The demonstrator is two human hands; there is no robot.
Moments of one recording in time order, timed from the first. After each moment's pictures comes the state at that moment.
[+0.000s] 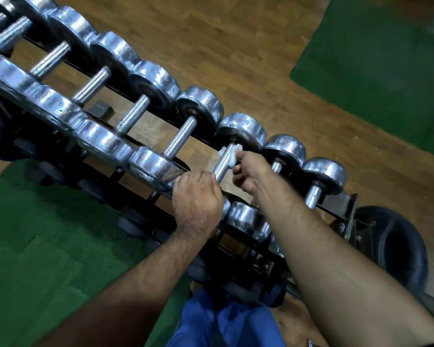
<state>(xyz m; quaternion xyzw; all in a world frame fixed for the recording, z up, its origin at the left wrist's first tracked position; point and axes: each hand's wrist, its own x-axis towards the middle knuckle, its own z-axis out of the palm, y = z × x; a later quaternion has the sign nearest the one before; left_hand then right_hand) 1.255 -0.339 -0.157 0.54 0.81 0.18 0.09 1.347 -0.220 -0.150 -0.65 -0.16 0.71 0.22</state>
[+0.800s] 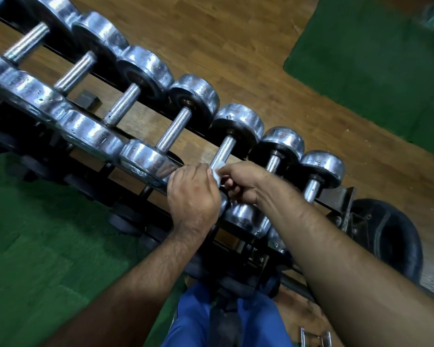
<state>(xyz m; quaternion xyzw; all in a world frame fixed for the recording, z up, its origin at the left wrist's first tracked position) 1.254 -0.343 -0.163 0.52 0.81 0.24 0.11 1.345 -0.245 -0.149 -0.63 -0.27 0.73 0.02</state>
